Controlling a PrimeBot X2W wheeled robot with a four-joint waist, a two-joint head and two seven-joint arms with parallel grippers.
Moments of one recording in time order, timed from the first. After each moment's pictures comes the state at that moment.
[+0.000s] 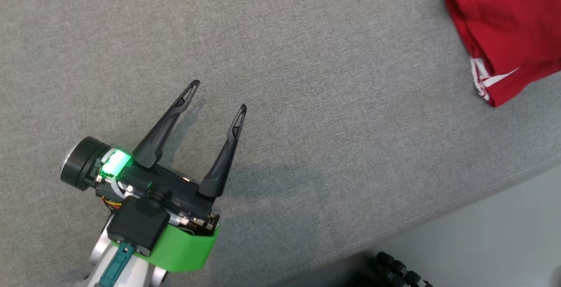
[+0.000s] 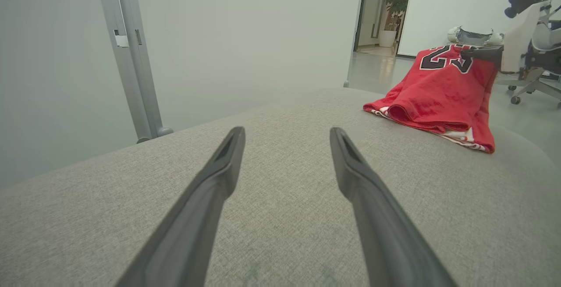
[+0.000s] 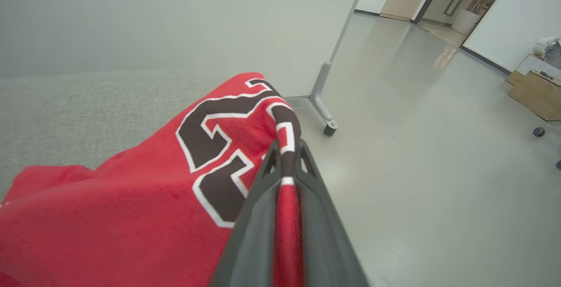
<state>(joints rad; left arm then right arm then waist) -0.24 0.25 -0.36 -0.26 -0.05 -0.13 -0.26 -0.81 -0.54 -0.06 0.77 0.41 0.13 -0.26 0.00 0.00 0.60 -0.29</state>
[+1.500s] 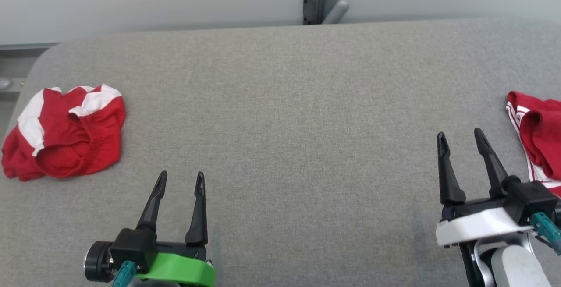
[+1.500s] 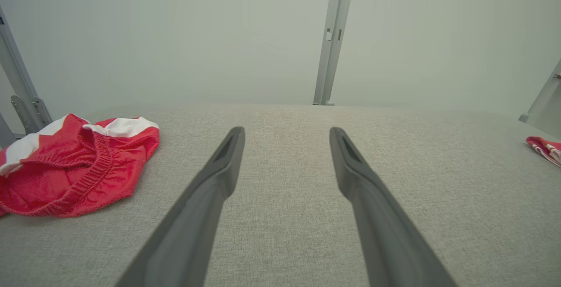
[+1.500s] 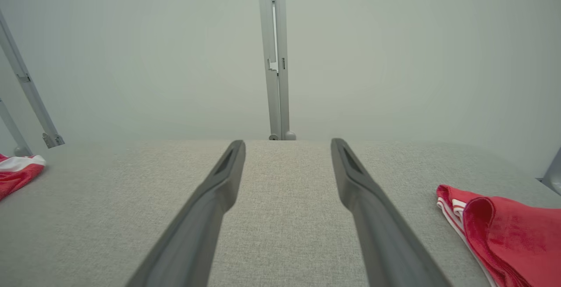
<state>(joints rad) 0.00 0.05 -0.20 0.07 -0.20 -0.03 -0.26 -0.08 -0.08 -0.03 0.06 0.12 0.13 -0.26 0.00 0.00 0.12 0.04</state>
